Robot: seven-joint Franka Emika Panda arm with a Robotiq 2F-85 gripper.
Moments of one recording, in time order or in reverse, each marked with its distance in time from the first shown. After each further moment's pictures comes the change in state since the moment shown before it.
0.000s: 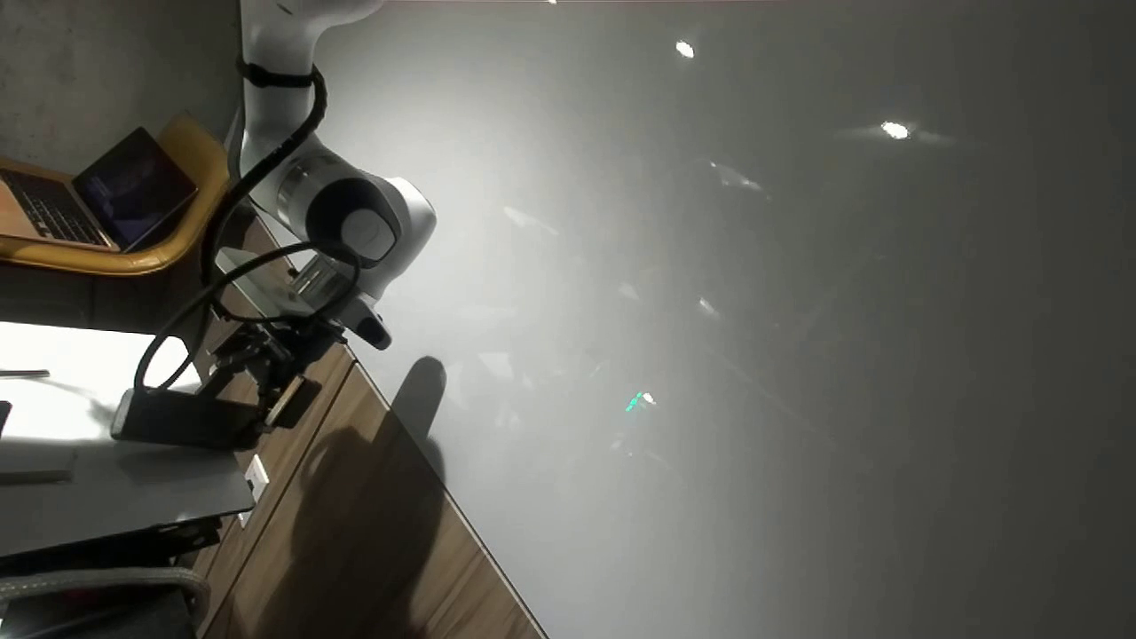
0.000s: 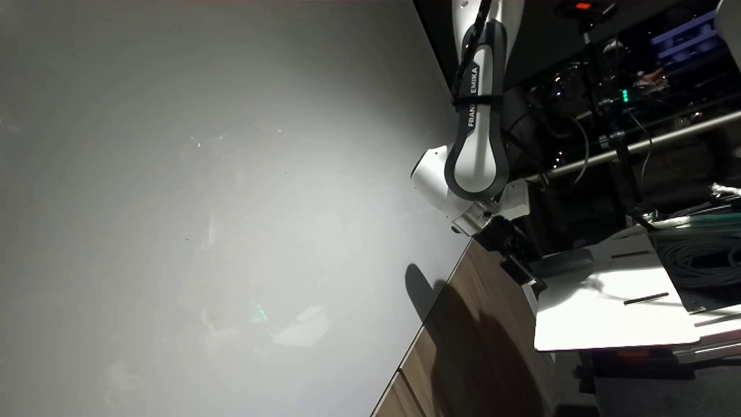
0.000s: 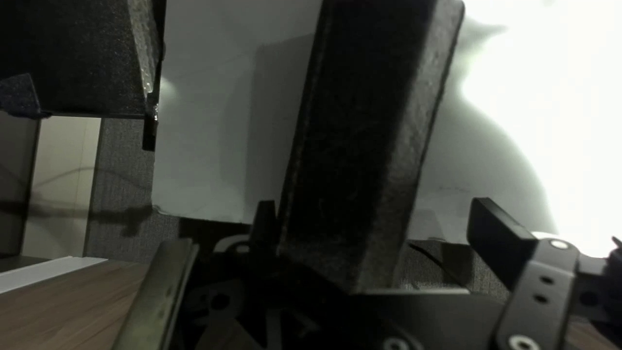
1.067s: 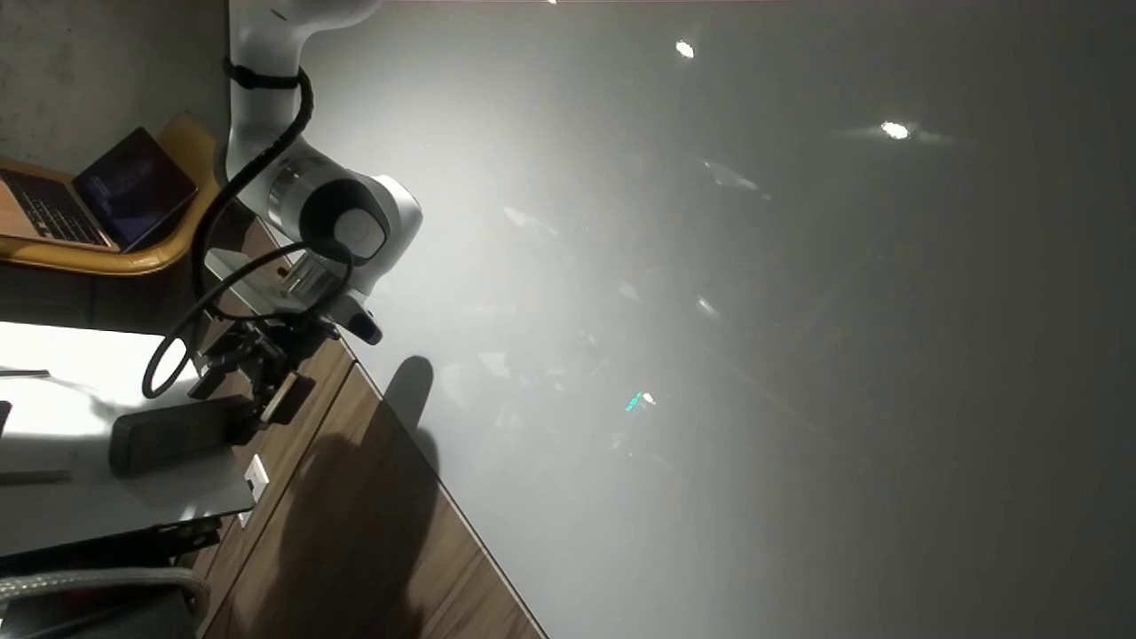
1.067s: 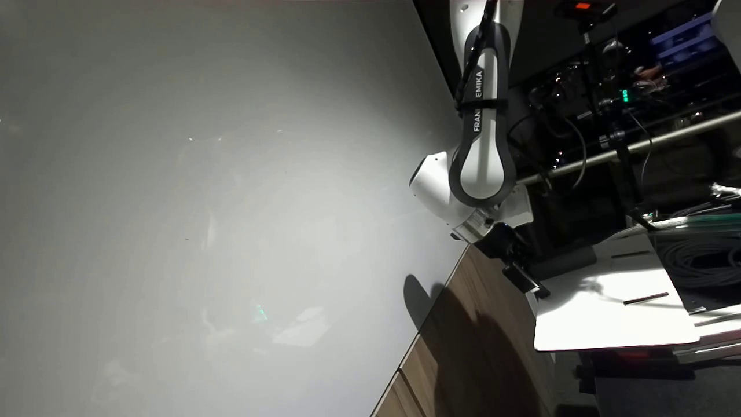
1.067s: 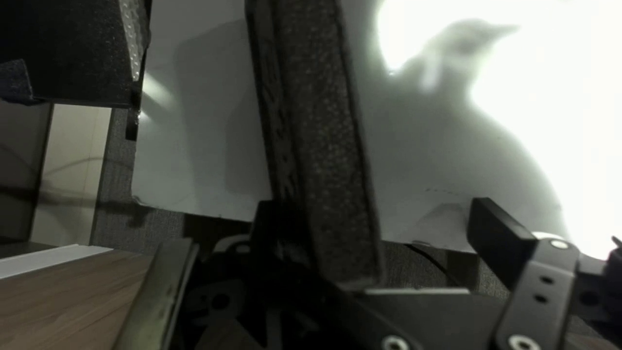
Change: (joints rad) arm 0.040 0.018 -0.002 0.000 -0.042 0.015 0.038
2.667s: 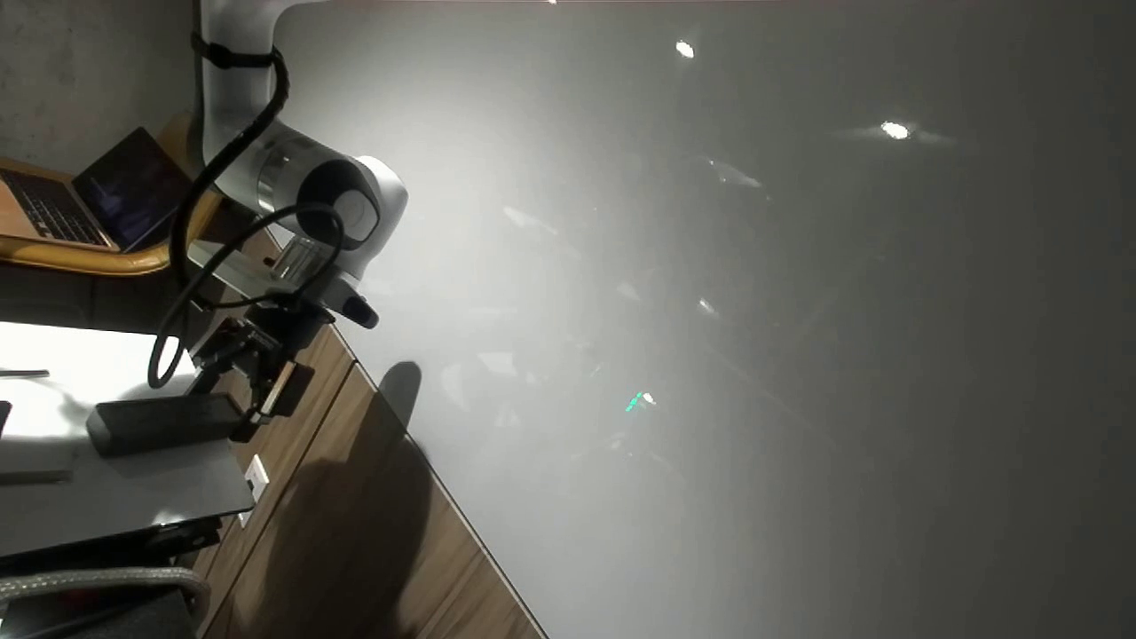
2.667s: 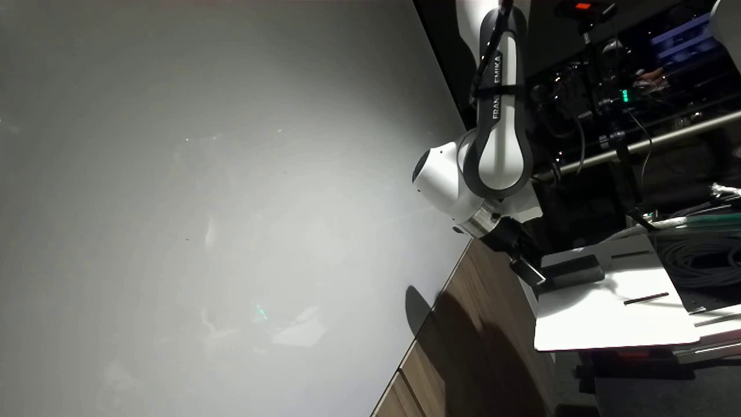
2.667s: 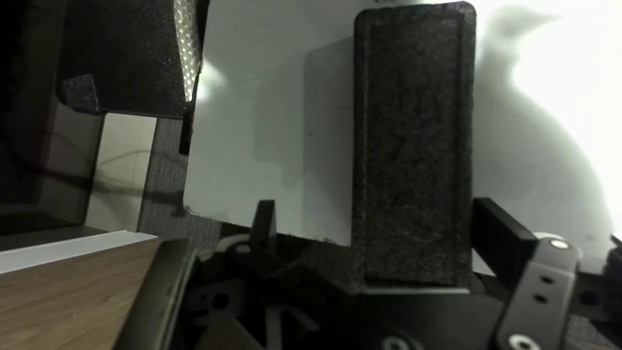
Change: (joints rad) arm 0.017 -0.059 -0.005 -0.052 -0.133 -0.008 0.105
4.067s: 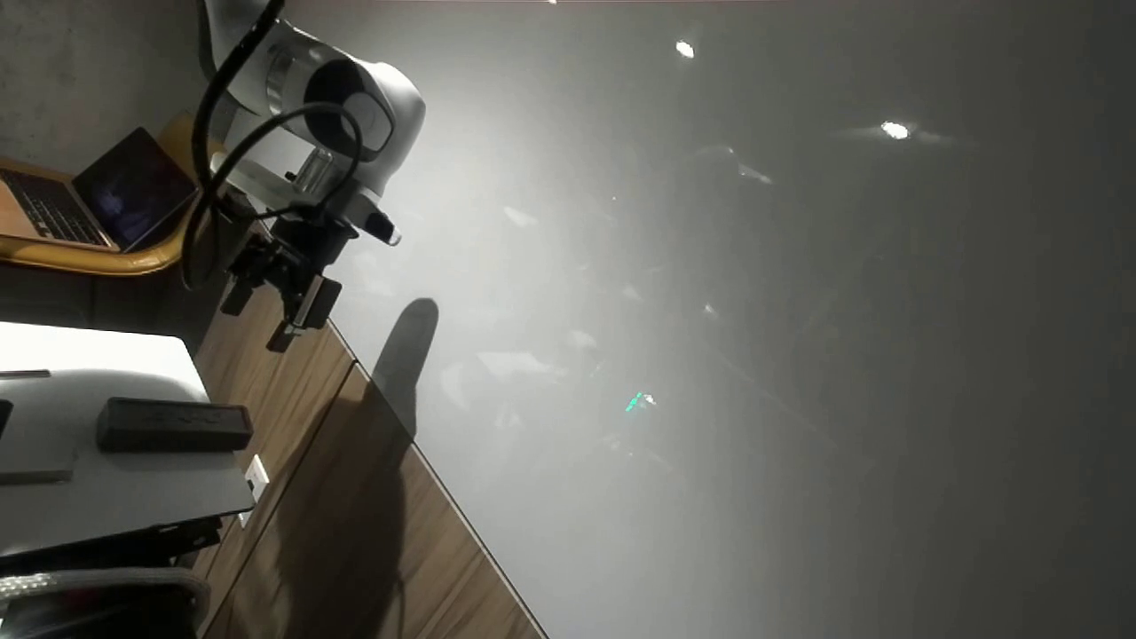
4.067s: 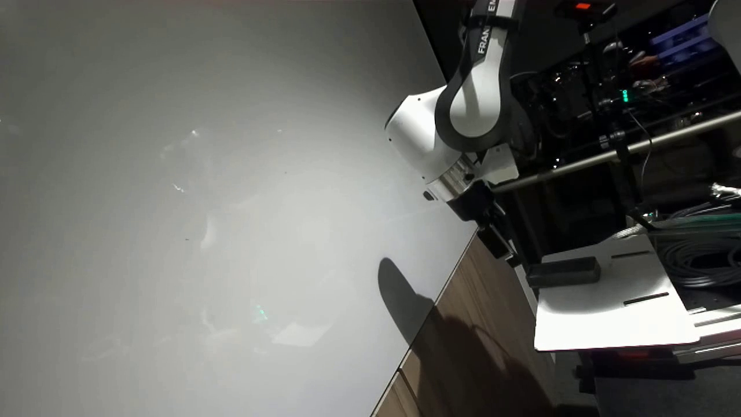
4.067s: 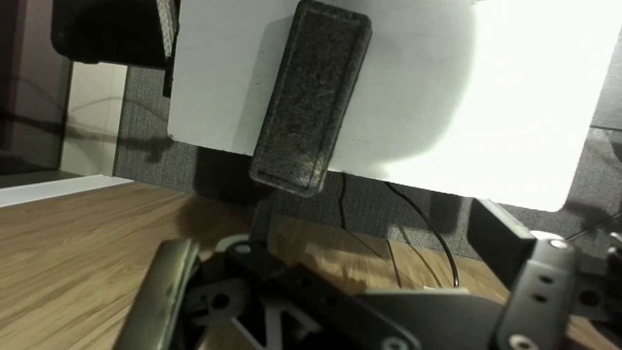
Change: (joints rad) arm 0.022 -0.235 0.071 -0.013 0.137 -0.081 -0.079
